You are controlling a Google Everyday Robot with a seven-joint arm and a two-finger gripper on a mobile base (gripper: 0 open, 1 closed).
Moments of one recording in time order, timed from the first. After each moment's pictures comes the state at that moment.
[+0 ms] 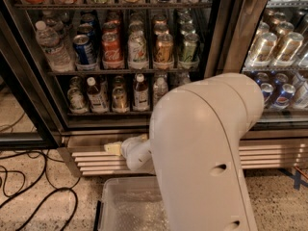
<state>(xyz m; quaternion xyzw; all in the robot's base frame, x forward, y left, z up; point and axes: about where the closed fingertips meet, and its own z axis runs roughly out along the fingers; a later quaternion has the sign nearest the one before) 0.659 0.103 0.501 -0.15 0.88 0.14 0.43</state>
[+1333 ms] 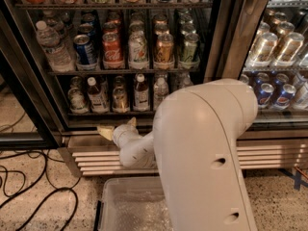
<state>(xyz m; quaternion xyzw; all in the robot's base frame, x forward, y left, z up) 0.709 0.143 0.558 -0.14 0.81 0.17 0.54</state>
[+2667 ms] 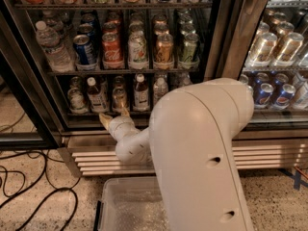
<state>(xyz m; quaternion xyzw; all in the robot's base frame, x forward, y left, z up) 0.736 0.156 0.597 -0.14 0.77 0.17 0.59</state>
